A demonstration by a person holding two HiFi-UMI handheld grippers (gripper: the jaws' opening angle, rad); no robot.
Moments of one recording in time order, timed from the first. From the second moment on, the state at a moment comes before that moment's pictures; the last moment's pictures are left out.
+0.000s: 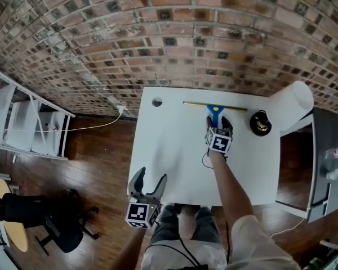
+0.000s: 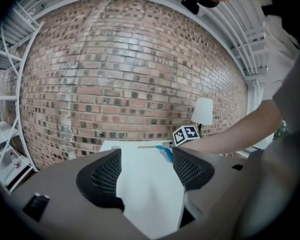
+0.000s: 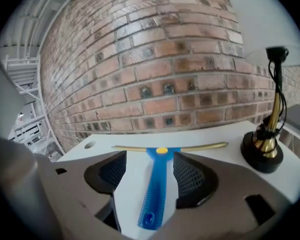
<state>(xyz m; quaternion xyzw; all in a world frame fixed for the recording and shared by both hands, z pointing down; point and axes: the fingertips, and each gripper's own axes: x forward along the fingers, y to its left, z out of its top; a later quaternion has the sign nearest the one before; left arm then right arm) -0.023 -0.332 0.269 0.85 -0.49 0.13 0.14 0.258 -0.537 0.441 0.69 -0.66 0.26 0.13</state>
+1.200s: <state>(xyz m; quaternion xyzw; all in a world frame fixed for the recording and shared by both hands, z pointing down) 0.018 -0.297 0.150 0.91 -0.41 0.02 0.01 0.232 -0.240 0.133 0.66 -0.75 -0.02 -0.03</state>
